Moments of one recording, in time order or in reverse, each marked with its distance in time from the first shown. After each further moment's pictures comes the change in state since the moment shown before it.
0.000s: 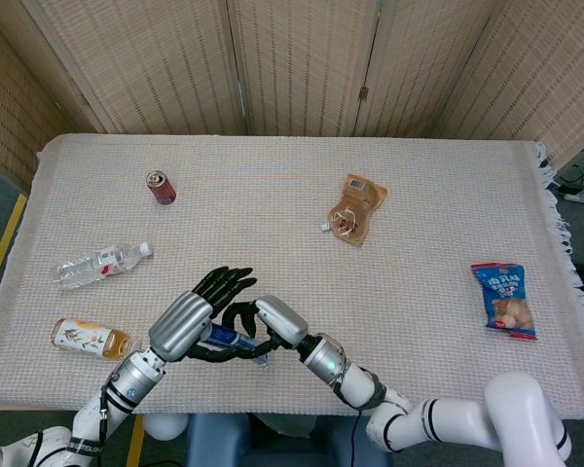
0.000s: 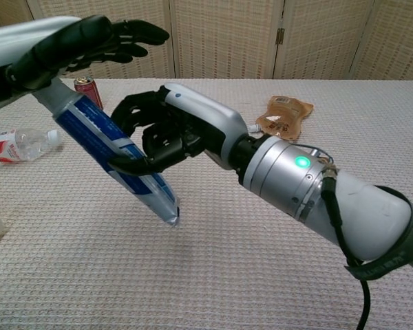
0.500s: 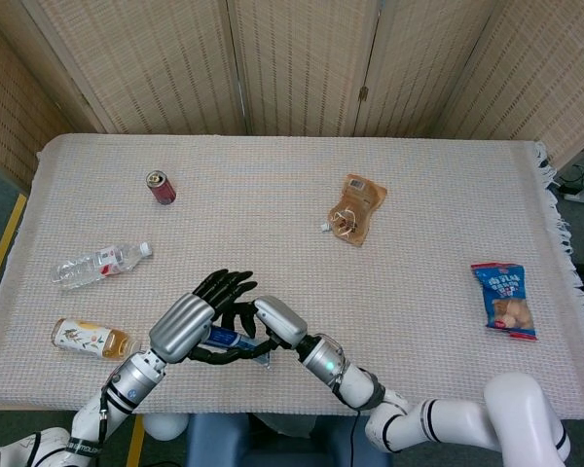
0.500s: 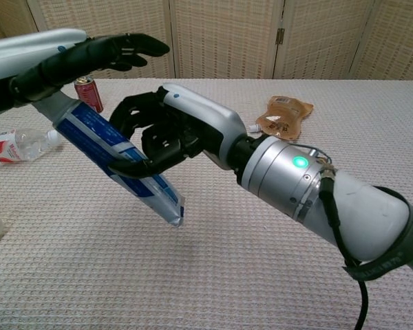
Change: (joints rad) left arm -0.005 0.014 0.012 -0.010 -0.020 -0.020 0.048; right arm 0.000 -0.001 0.004 -0.002 0.005 -0.009 -0.012
